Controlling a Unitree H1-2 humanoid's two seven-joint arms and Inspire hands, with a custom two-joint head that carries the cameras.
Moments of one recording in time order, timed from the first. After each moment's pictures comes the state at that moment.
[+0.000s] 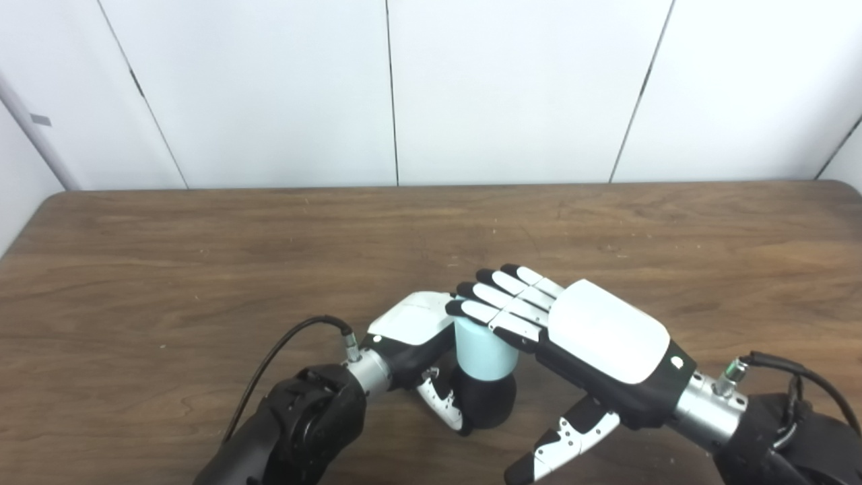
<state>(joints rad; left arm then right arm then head) -0.35 0.29 -0.62 -0.28 0.77 0.30 -0.56 -0.14 -0.42 0.25 -0.79 -0.70 0.03 0.70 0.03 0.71</state>
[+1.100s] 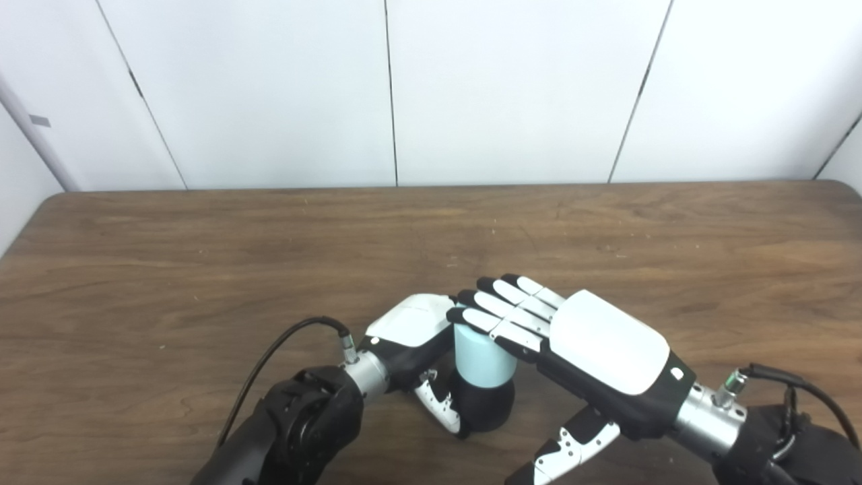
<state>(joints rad) -0.34 0.30 -0.62 -0.29 0.75 0.31 -0.56 -0.11 -0.45 0.29 -0.78 -0.70 0.04 0.63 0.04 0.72</state>
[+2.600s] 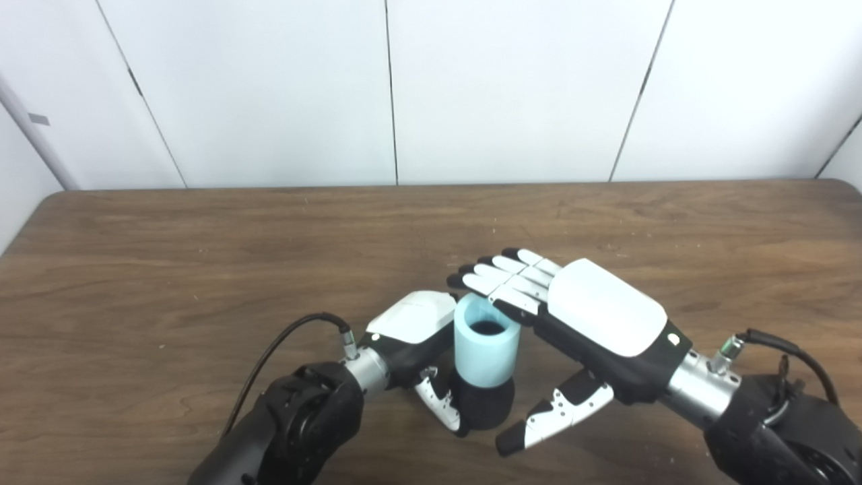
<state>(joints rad) -0.36 0.31 -0.62 -0.29 0.74 0.28 -0.56 -0.20 -0.39 0.23 -0.74 -0.69 0.08 0.66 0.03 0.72</state>
